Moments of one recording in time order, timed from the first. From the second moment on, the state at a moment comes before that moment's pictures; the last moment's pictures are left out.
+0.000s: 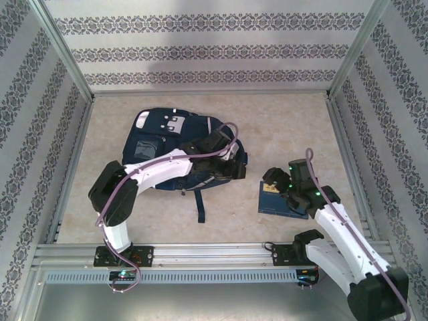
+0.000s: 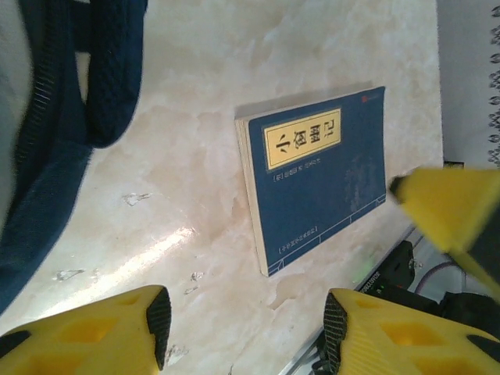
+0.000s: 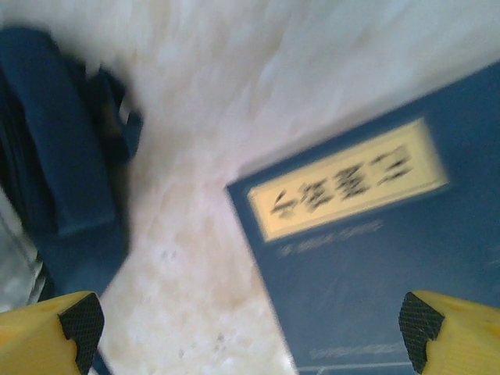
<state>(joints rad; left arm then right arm) -0.80 1.82 1.34 -0.44 0.43 -0.72 0.23 0.80 0.56 -0.72 -0.05 0.94</state>
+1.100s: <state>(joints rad) -0.89 2.14 1.48 -0.35 0.43 -0.78 -0.06 0.96 0.43 -0.54 -0.25 0.78</state>
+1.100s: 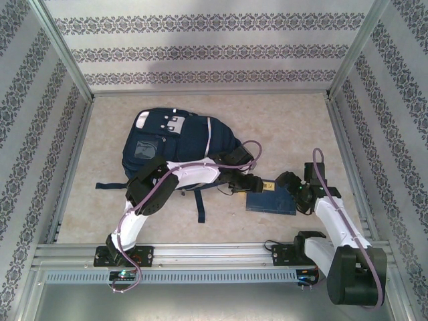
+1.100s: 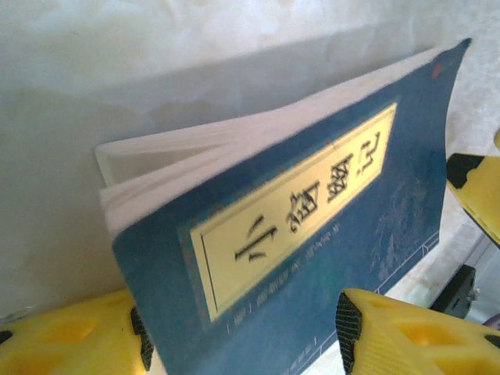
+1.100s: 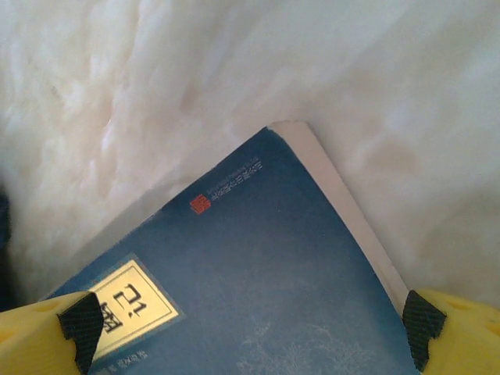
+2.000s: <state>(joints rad) -0.89 2.08 1.44 -0.48 0.32 -0.63 0.17 1.06 0.47 -0.65 -0.19 0.71</state>
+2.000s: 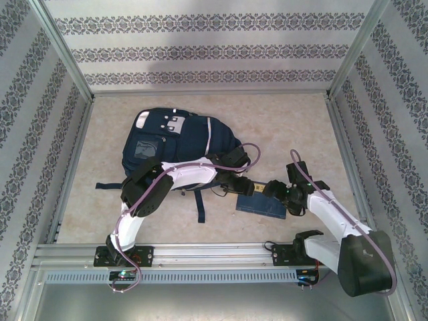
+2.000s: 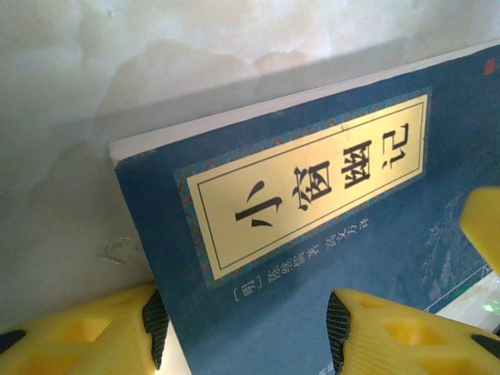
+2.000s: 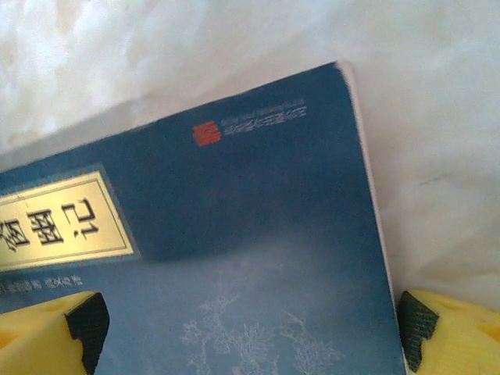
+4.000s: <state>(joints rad) -1.19 1.73 1.02 -0.20 -0.17 0.29 0.16 0.77 0.40 -0.70 -0.41 0.87</state>
